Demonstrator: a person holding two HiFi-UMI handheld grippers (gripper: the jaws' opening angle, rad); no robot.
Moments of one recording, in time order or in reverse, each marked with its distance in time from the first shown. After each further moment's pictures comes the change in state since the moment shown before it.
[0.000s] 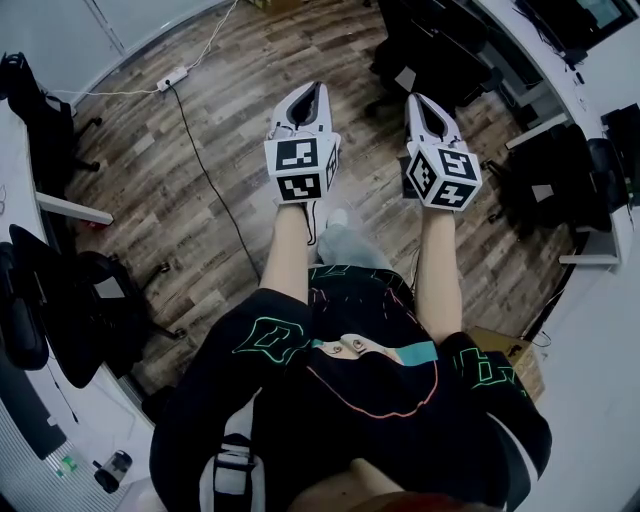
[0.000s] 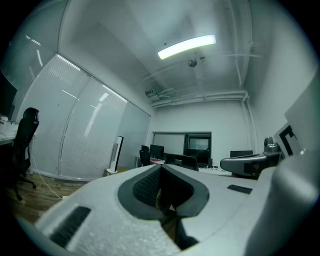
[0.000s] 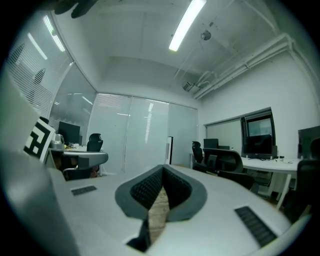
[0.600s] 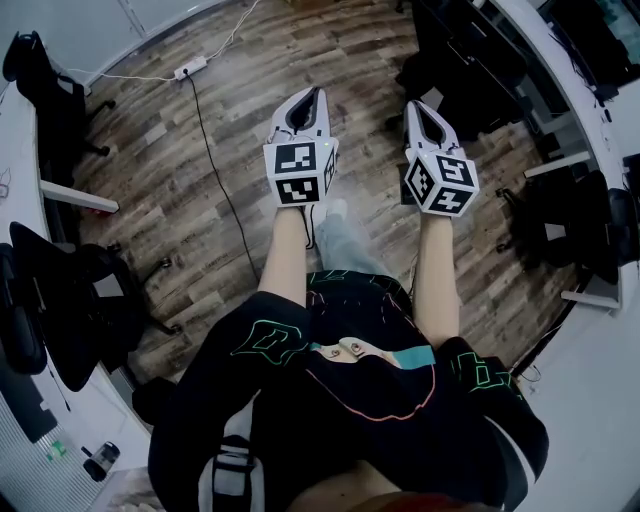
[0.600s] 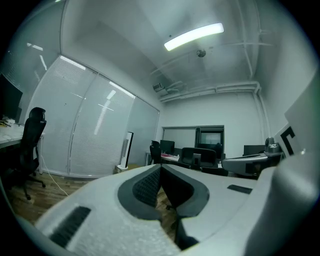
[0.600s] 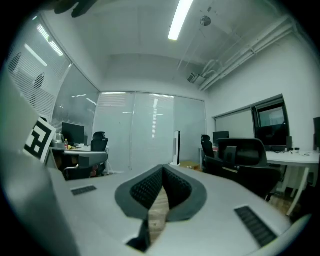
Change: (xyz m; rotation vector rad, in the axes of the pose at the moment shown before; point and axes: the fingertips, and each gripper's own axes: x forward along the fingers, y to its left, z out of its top) left arm 0.070 0.071 -0.029 0.001 0.051 0.112; right arm 0.114 -0.003 -0.030 0.031 0.044 0.106
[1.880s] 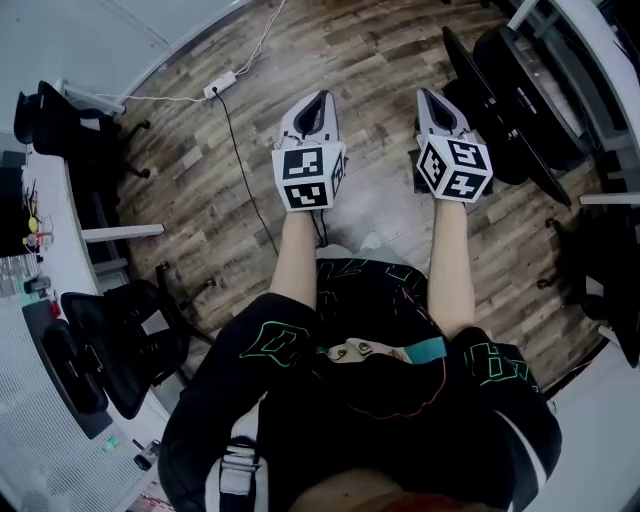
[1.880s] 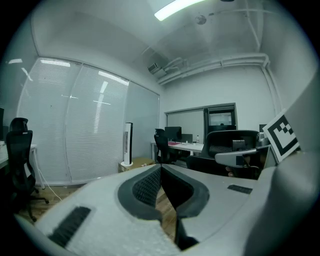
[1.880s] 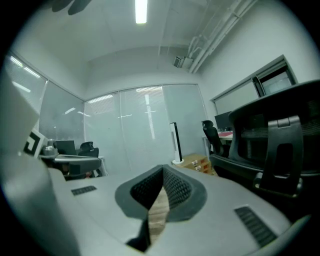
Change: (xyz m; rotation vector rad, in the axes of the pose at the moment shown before) left arm 0.293 0.054 -0.009 0.122 0.162 0.061; right arm 0.288 -0.159 -0.007 0.195 0.054 0.073
